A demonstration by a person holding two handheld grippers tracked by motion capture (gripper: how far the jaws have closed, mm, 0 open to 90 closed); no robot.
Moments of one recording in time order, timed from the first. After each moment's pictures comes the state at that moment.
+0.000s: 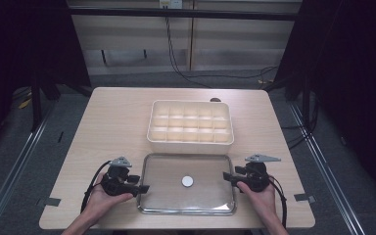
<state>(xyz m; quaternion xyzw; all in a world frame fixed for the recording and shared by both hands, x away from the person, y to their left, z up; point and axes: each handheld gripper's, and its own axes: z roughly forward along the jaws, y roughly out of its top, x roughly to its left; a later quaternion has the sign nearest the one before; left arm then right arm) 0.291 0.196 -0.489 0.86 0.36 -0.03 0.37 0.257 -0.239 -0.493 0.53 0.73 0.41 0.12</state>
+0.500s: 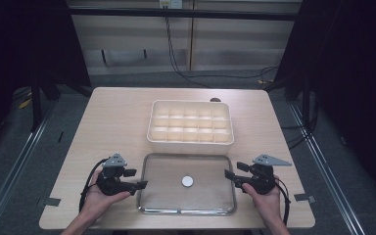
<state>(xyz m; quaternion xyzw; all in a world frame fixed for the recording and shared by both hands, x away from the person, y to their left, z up) 0.282 0.203 -0.470 0.84 0.35 0.03 0.41 0.240 -0.243 -0.472 0.49 0.72 0.48 0.14</state>
